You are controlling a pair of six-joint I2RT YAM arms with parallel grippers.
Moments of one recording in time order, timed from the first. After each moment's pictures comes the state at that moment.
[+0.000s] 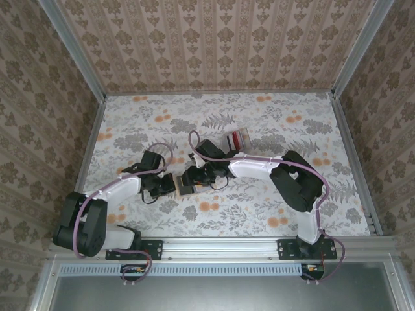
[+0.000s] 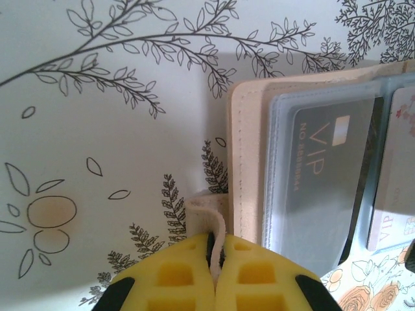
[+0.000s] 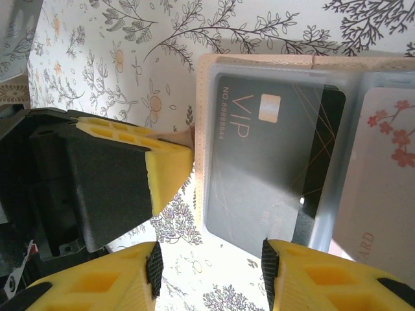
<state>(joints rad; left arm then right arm) -0.36 1.32 0.57 -0.45 0.31 -0.59 0.82 1.96 1.26 -0.24 -0.48 0.73</state>
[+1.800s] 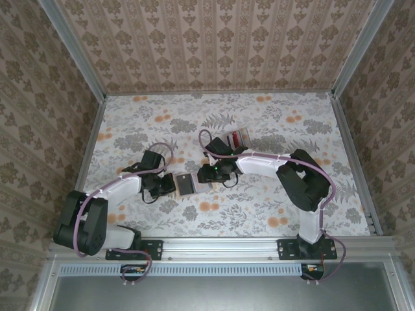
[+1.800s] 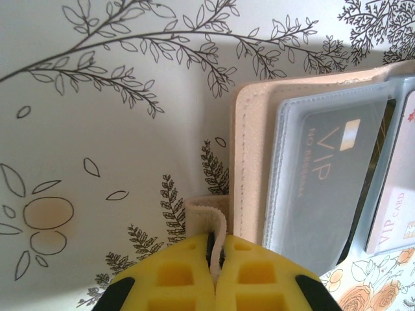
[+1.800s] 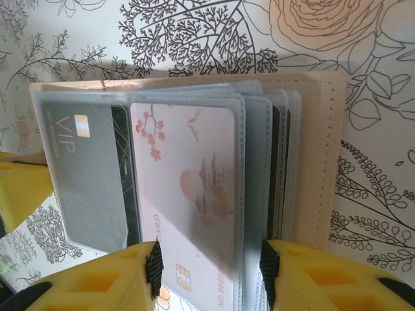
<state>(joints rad) -0.36 1.33 0.58 -0.46 0.32 -0.59 0.75 1.91 1.21 -0.39 -0.30 0.63</state>
